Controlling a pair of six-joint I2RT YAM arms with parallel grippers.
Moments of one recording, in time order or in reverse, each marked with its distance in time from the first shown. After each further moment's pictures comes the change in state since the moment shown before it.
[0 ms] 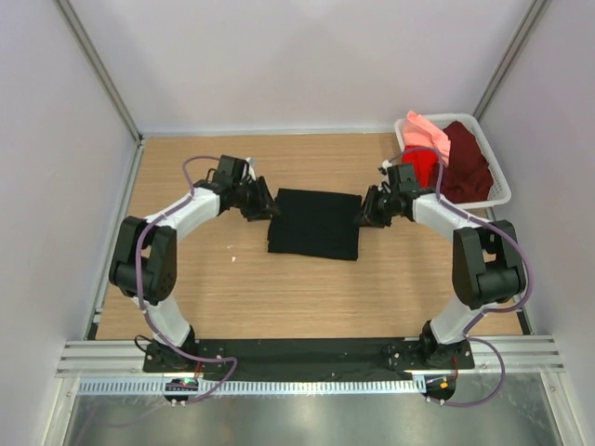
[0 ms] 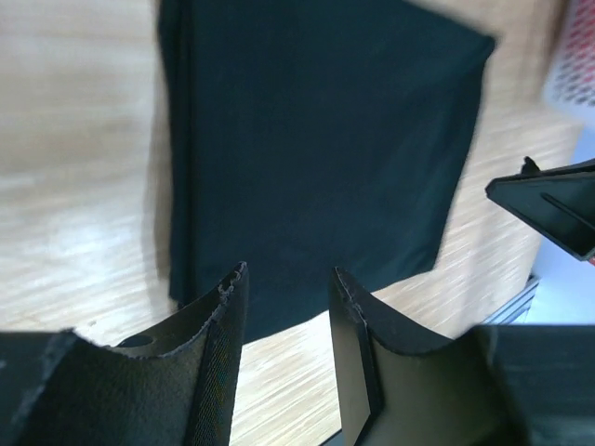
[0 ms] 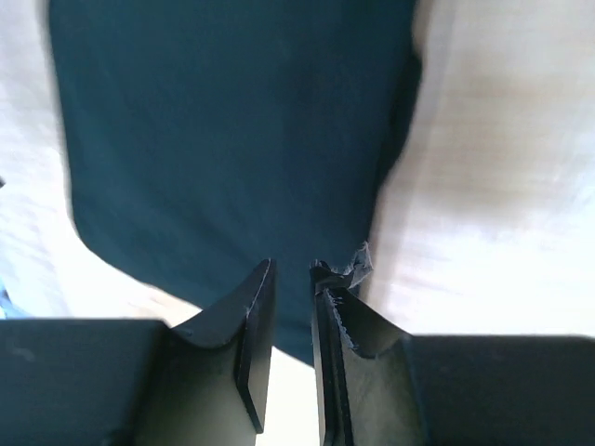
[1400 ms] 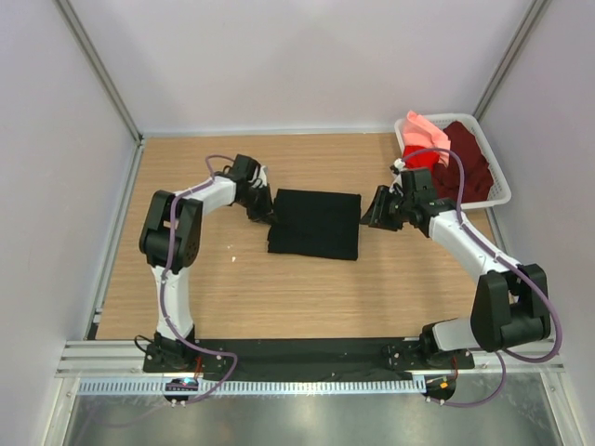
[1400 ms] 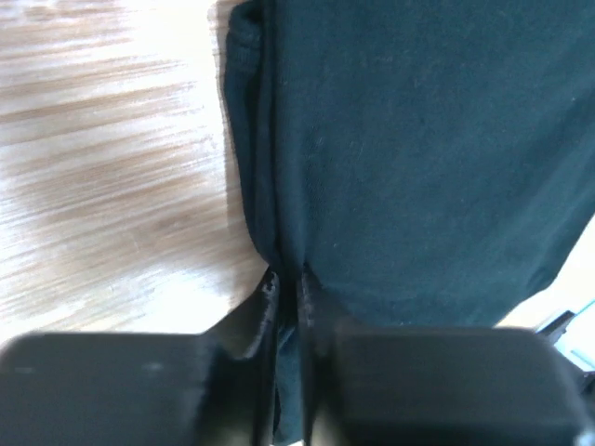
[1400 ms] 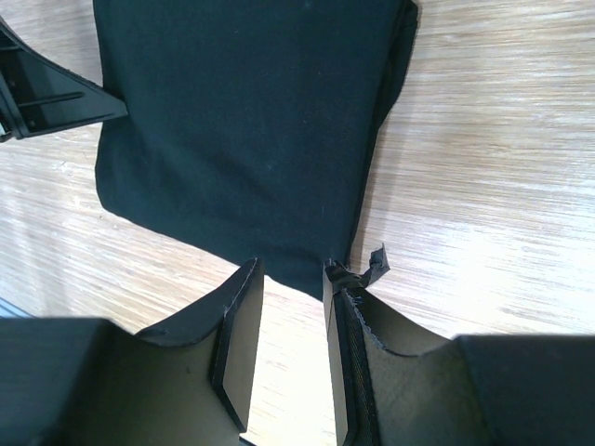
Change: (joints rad) left arm 0.002 0.317 0.174 -0.115 0.046 0.190; right arm 0.002 -0.279 -0.142 -0.047 0.035 -0.036
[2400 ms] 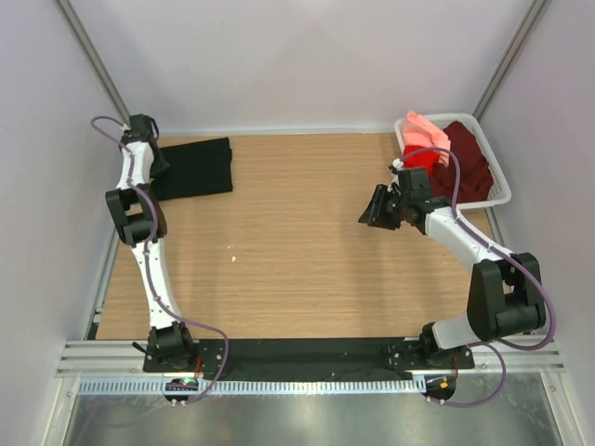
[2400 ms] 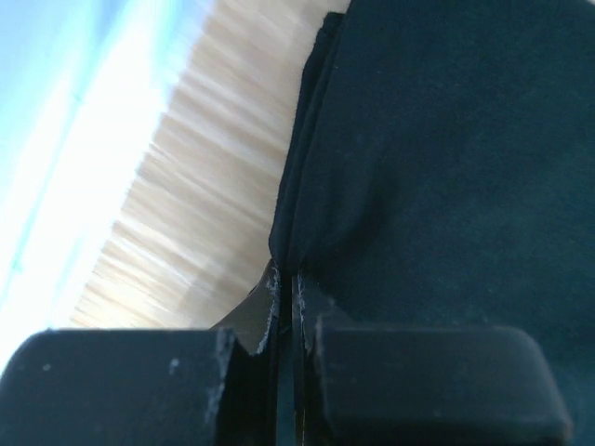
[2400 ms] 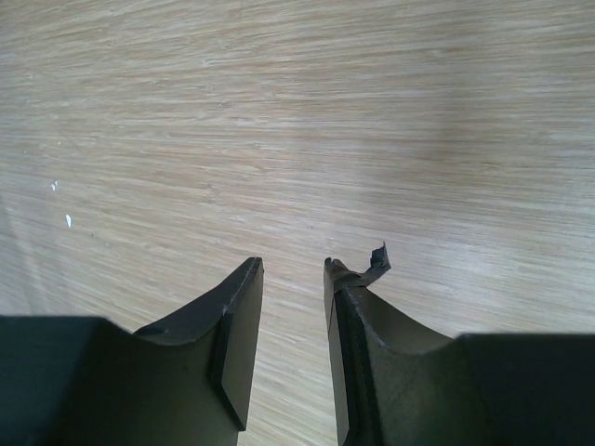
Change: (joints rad) left arm 0.549 0.496 0.940 -0.351 -0.625 0.208; right arm 0.000 0.052 0.002 0.048 0.019 0.021
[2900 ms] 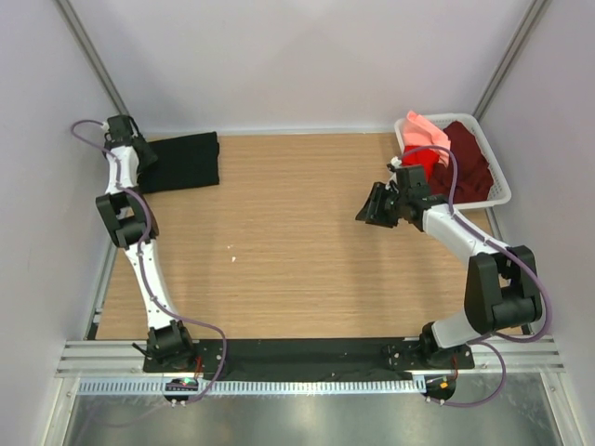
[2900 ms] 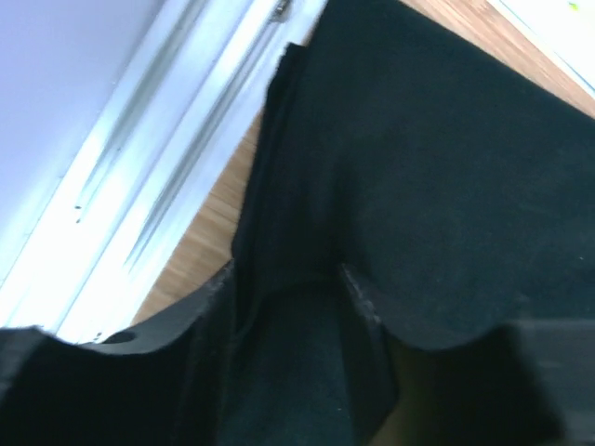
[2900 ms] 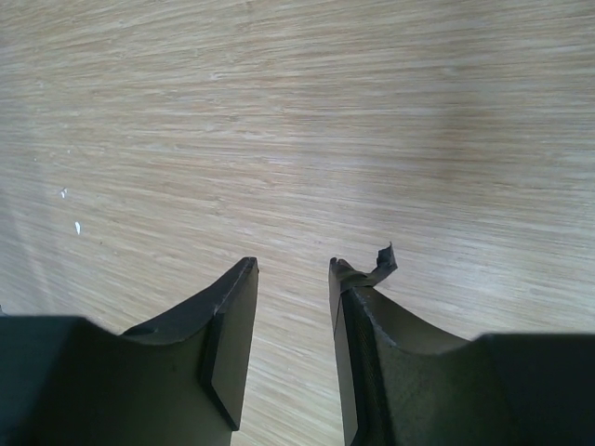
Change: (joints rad) left arm 0.109 0.064 0.092 0.168 0.170 -0.054; right arm 0.000 0.043 0.018 0.030 -0.015 0.011
